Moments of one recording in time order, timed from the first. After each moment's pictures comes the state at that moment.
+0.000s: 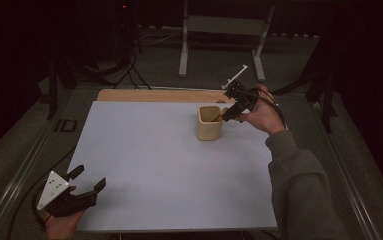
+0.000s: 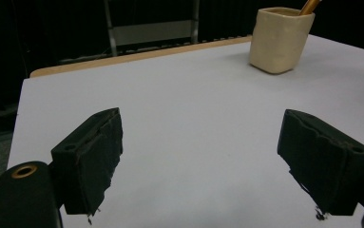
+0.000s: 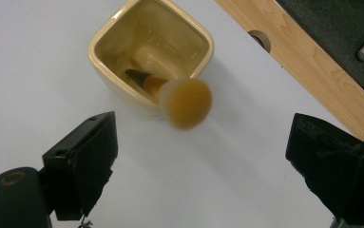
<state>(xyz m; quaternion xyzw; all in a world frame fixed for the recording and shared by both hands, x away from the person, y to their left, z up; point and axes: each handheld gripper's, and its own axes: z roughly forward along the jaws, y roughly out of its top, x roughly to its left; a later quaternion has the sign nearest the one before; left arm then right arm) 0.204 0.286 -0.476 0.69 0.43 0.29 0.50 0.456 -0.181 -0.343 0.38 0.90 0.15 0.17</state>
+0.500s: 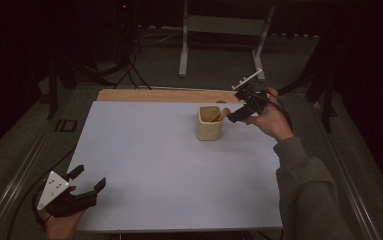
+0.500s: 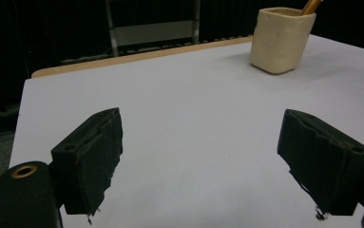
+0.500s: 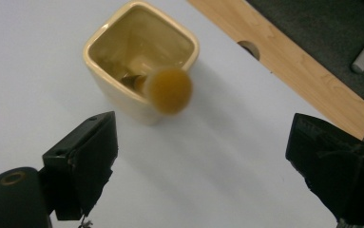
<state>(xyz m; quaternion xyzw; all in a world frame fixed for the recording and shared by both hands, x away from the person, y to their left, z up) 0.203 0.286 -0.476 0.69 0.43 0.30 0.50 0.442 -0.206 -0.342 0.39 0.88 0.20 0.19</state>
